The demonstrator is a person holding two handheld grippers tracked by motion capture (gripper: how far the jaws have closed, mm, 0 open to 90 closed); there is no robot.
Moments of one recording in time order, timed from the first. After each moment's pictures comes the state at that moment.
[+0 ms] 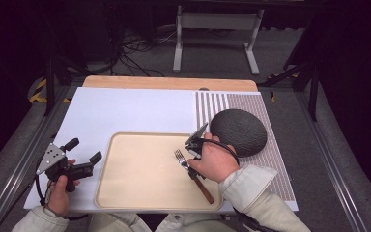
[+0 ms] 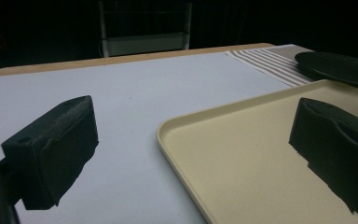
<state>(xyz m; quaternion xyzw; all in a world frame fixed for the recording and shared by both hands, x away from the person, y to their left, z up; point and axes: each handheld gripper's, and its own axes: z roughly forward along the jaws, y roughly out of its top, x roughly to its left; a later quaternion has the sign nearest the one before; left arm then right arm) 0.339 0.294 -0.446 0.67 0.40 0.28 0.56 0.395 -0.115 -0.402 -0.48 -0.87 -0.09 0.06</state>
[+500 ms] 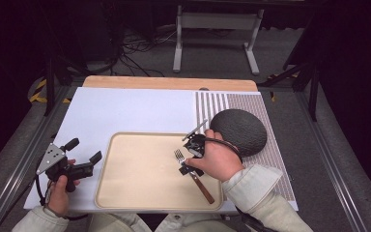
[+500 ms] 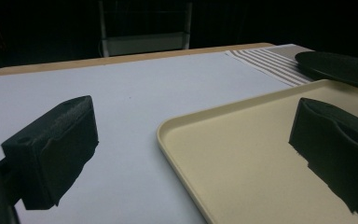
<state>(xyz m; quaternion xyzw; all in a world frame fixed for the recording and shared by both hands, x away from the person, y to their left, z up) 0.340 0.294 -0.447 0.67 0.40 0.28 0.55 0.395 -0.113 -0.390 -0.39 -0.90 -0.19 0.01</state>
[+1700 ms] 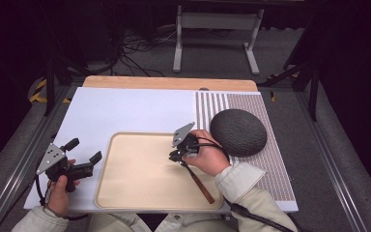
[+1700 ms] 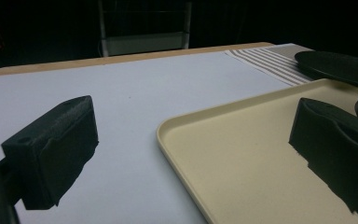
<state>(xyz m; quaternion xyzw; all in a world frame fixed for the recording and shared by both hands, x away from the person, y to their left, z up) 0.340 0.294 -0.447 0.68 0.40 0.28 0.55 0.427 -0.095 -0.416 -0.06 -0.95 -0.31 -0.05</state>
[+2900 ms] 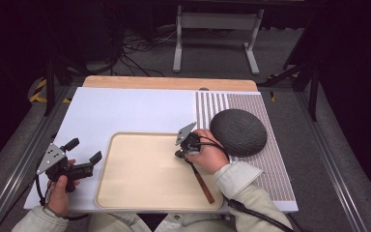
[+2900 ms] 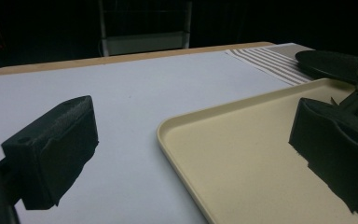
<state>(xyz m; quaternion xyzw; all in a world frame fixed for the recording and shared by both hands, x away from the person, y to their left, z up) 0.340 0.293 -0.447 0.68 0.40 0.28 0.55 0.444 -0.107 -0.436 -0.10 -0.95 -0.28 -0.07</state>
